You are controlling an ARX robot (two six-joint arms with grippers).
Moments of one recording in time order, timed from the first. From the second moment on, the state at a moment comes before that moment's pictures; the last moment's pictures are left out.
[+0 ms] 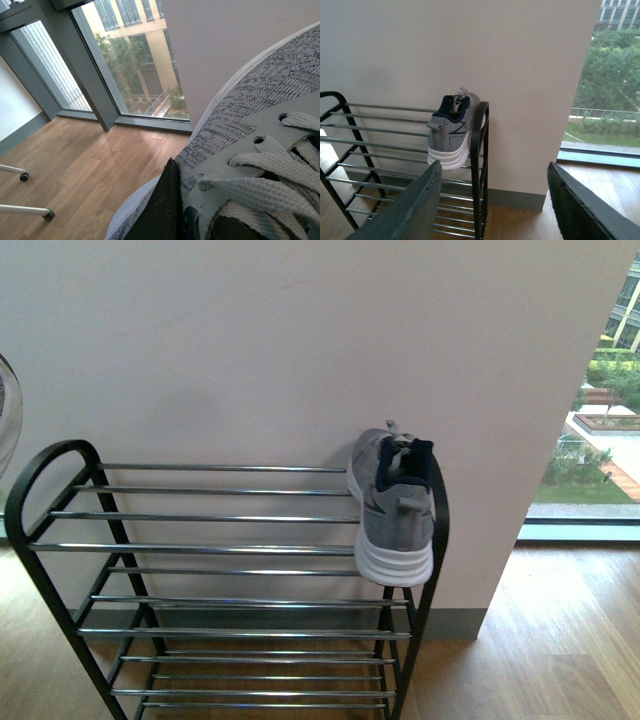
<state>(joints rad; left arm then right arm) -0.58 0.71 0.14 0.47 -1.03 0.15 0.00 0.01 0.02 0.00 0.00 0.00</state>
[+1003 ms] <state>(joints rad) -0.42 2.30 1.91 -0.54 -0.32 -0.86 0.00 0.00 0.02 0.00 0.00 0.00</state>
